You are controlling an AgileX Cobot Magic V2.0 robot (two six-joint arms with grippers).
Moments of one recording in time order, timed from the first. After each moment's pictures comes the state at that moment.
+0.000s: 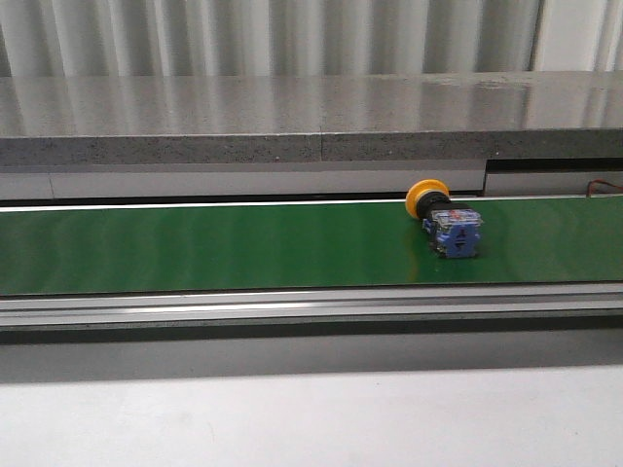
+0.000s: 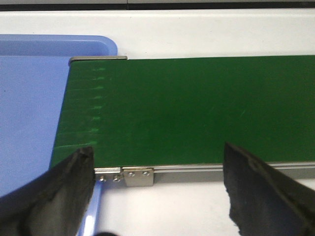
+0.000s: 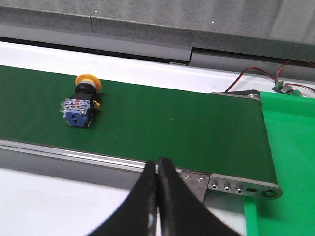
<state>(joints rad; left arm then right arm) -0.02 0.74 -0.61 -0.03 0.62 -0.01 0.11 0.27 -0.32 0.15 0.44 -0.13</state>
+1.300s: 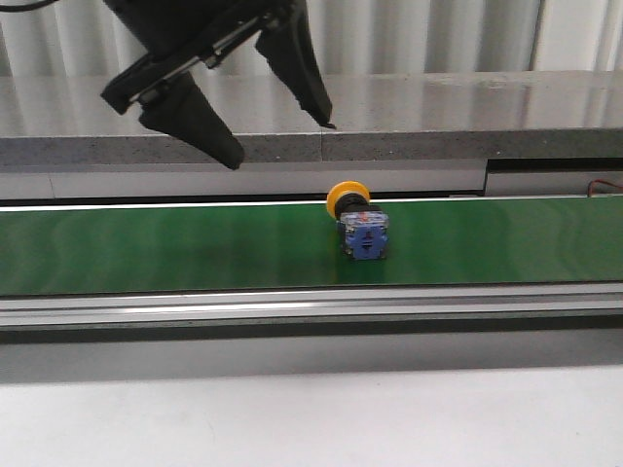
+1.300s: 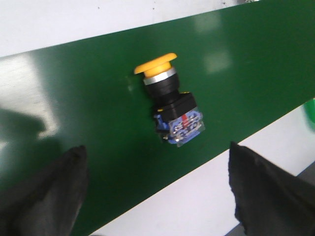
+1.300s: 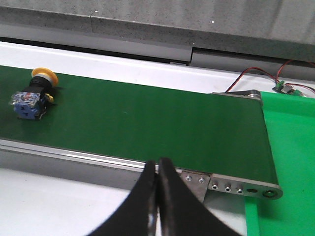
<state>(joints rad) -0.54 1.73 -1.39 -0.49 0.83 -0.02 0.11 0.27 -0.32 0.15 0.44 -0.13</state>
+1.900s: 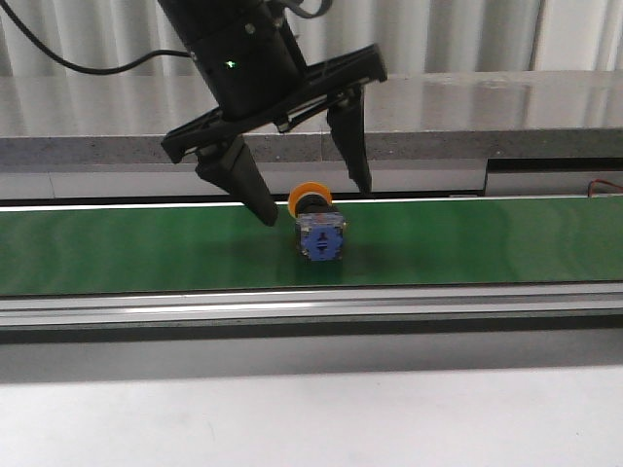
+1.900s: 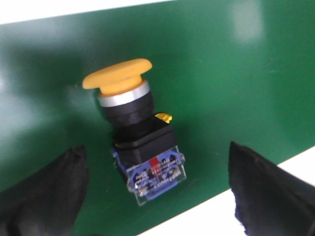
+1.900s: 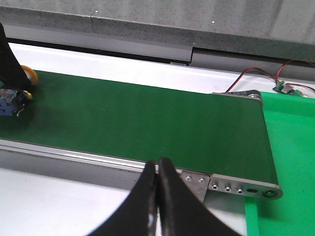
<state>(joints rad) -0.63 1.94 -1.58 -0.29 0.91 -0.32 0.11 0.27 -0.32 0.15 0.43 -0.13</state>
